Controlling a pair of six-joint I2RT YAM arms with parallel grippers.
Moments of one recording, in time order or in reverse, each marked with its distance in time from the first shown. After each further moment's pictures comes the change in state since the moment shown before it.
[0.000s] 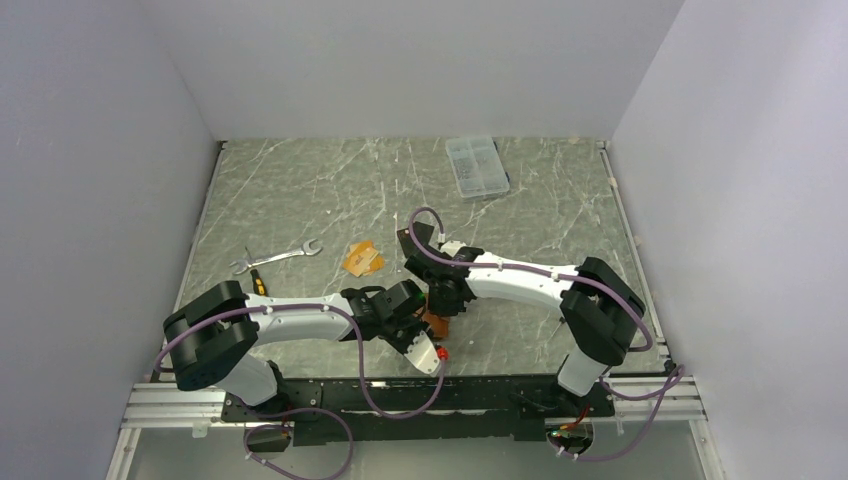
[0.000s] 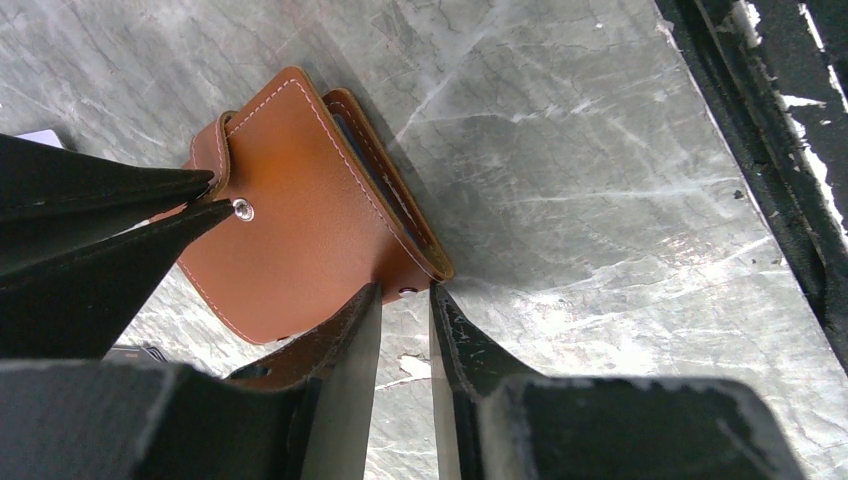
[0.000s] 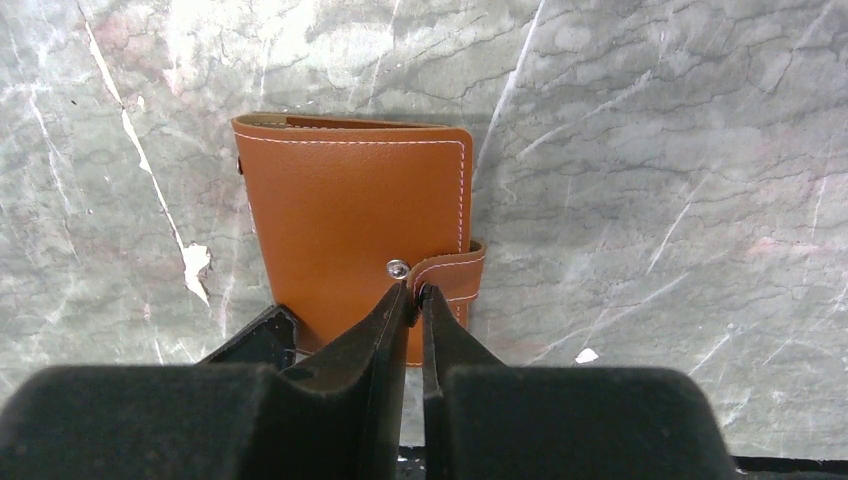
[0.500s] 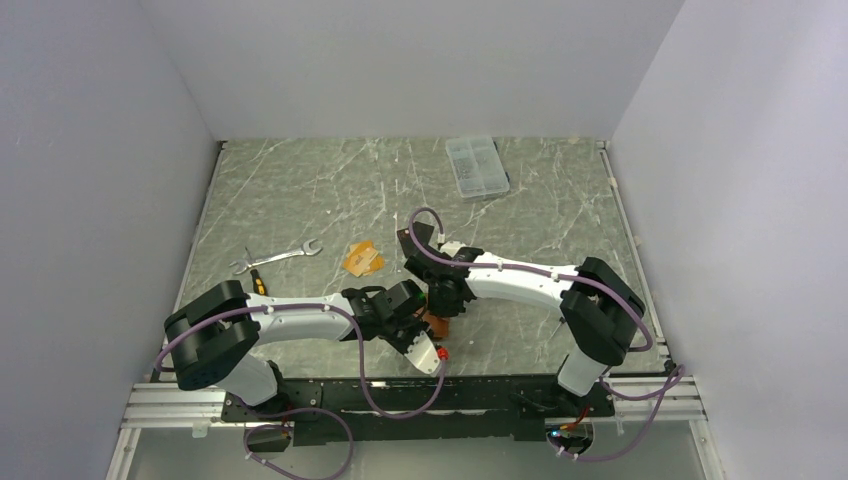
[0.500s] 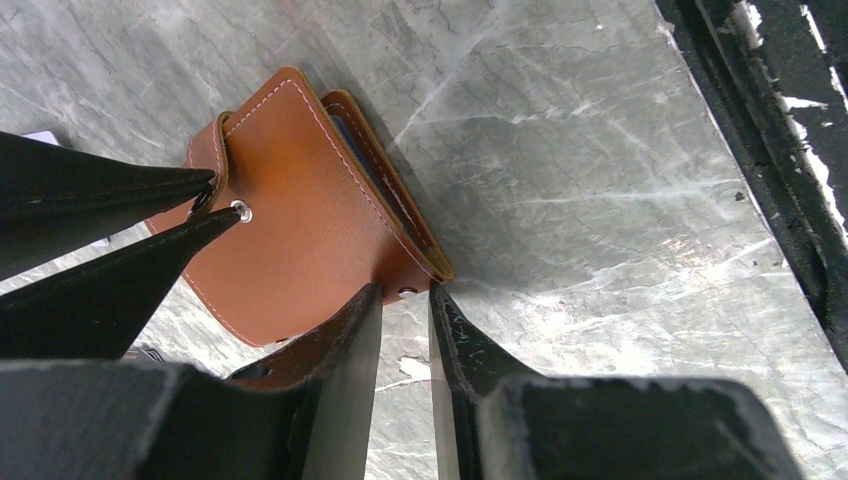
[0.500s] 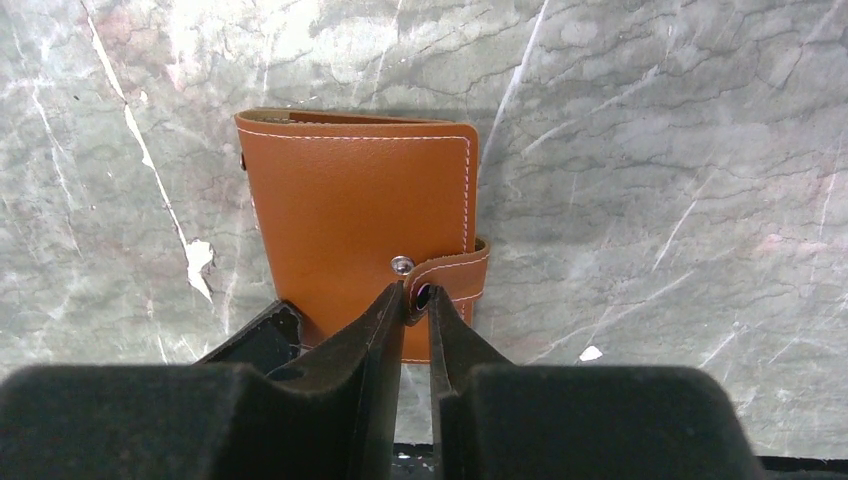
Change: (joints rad) left arm 0.000 0.005 0.002 0.000 0.000 0.000; right arm 0.000 0.000 0.000 0.001 -0.007 0.002
